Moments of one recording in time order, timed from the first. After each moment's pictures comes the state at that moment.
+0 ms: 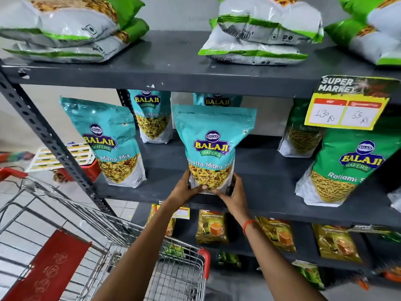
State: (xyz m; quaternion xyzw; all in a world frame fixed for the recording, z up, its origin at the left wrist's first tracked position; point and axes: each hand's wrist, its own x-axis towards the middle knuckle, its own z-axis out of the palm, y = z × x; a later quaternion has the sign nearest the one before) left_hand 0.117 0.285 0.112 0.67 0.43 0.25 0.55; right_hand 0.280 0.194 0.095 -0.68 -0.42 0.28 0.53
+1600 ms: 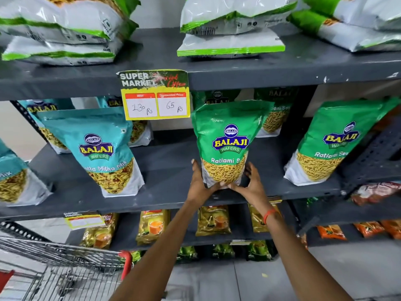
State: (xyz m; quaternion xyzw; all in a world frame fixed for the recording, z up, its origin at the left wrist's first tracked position) left_hand 0.404 0.129 0.122 0.74 0.39 0.23 0.50; right_hand 0.558 0.033 0.108 -0.74 -0.36 0.24 0.51
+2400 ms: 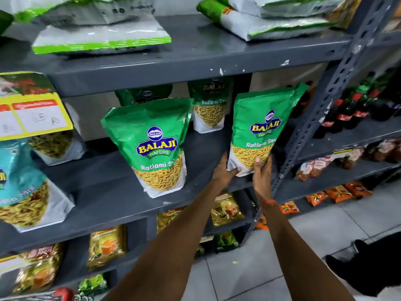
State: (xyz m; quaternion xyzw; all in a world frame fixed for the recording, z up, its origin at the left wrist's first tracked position) left_hand 0.625 0.039 0.123 0.78 0.28 0.14 0.54; right_hand 0.690 -0.066 0.116 -0.75 -0.14 0.11 0.63
